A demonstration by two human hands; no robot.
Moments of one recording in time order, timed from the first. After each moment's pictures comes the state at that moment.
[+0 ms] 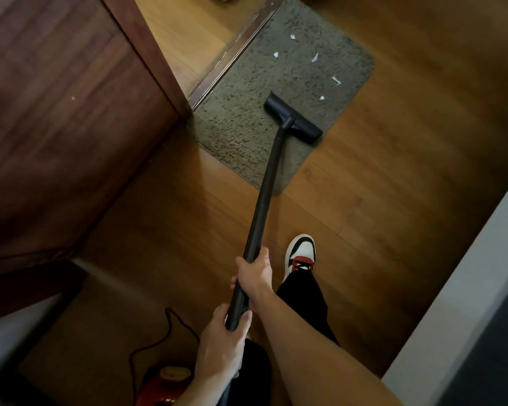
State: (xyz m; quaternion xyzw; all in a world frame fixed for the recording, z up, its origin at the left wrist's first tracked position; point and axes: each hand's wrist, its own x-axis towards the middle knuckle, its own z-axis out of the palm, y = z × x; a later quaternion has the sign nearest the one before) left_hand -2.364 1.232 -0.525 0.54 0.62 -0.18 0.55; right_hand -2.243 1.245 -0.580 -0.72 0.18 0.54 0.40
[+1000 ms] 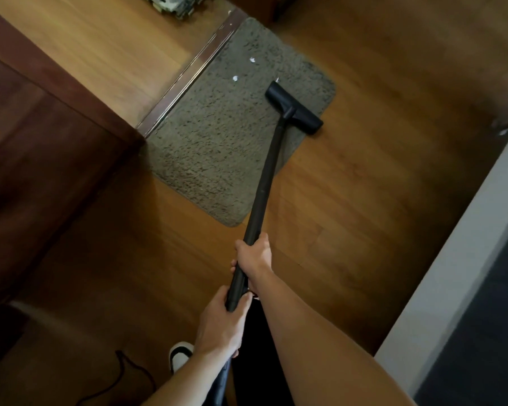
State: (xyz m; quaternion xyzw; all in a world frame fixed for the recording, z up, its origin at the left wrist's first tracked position) left_hand -2.178 1.262 -0.547 0.49 0.59 -0.17 0.62; right_hand -2.051 1.275 -0.594 -0.74 0.18 0.52 0.39
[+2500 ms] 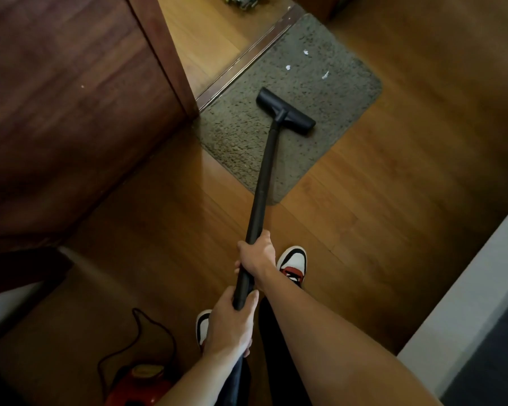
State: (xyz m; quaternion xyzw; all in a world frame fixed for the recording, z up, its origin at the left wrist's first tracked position) left_hand -2.306 1.230 -0.532 0.45 0.64 -0.09 0.62; right_hand -2.187 1.271 -0.583 -0.76 0.10 0.56 0.32
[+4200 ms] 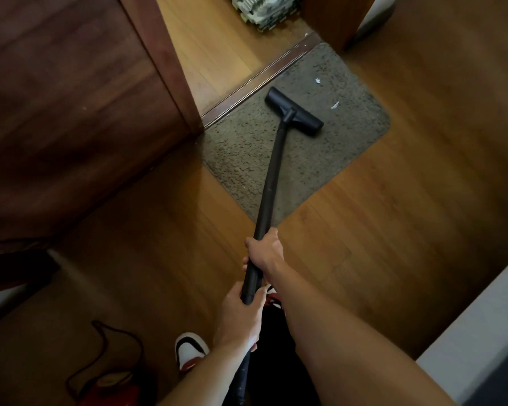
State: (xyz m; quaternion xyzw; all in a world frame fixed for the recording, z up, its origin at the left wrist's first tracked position) left_hand -2.211 1.273 -0.537 0.40 0.66 -0.05 0.63; right_hand -2.095 1.327 -0.585 -0.77 0.06 0.57 0.27
